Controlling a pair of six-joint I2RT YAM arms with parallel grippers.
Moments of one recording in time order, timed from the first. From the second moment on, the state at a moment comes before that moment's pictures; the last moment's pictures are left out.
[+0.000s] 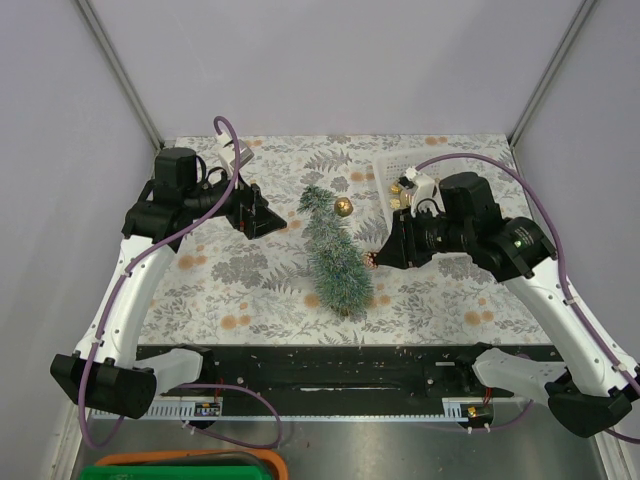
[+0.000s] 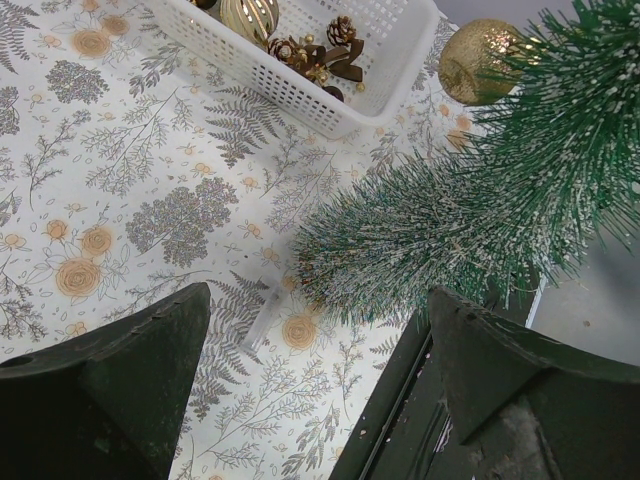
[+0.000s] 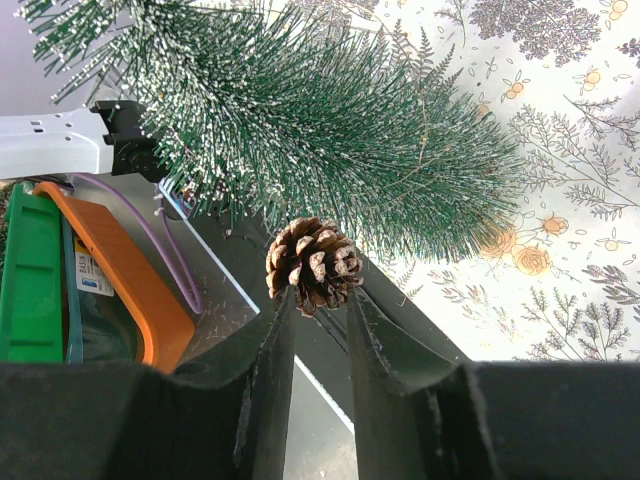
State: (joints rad) left arm -0.20 1.17 1.31 -0.69 0.86 0.06; right arm 0.59 1.08 1.40 -0.98 -0.44 0.31
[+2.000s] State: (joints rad) left arm -0.20 1.17 1.30 -0.71 0.87 0.08; right arm 0.60 1.14 1.36 -1.02 -0.33 0.26
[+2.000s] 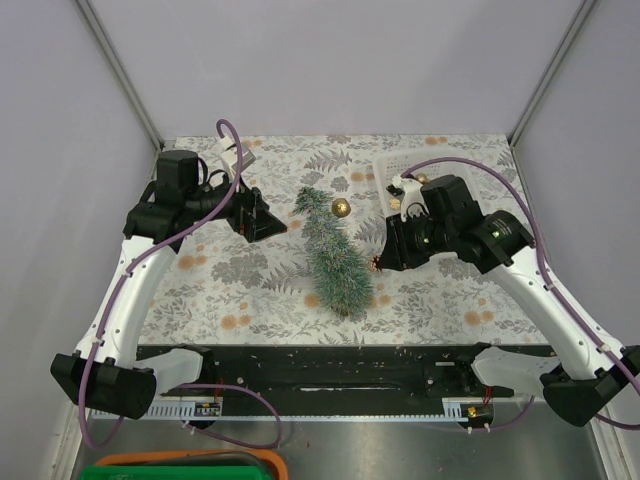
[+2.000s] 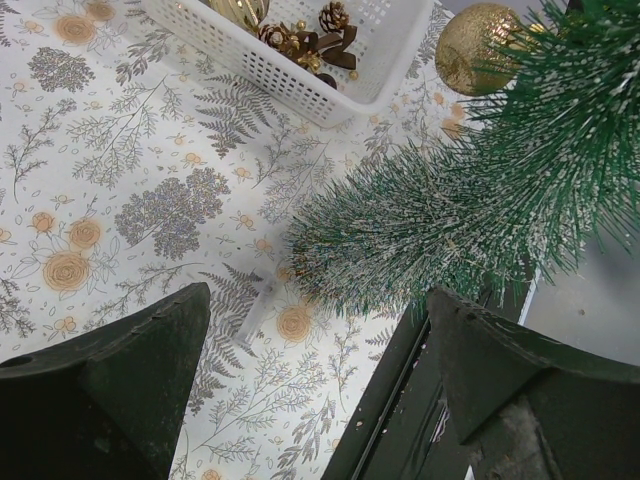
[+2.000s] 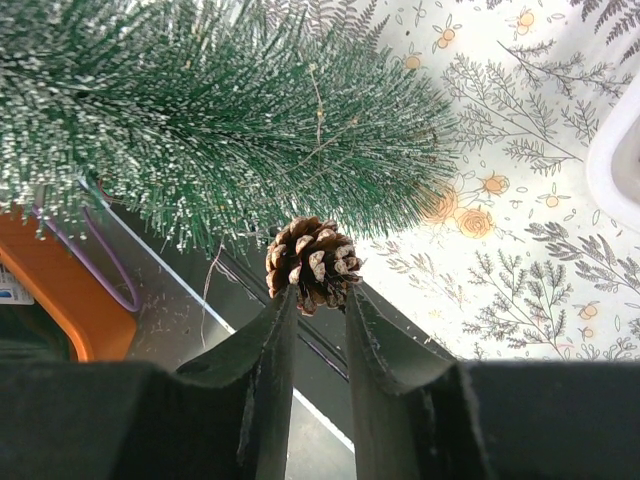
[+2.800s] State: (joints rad) left arm -0.20 1.17 1.30 -0.71 0.87 0.08; right arm 0.60 1.11 1.28 -1.00 -0.28 0.27
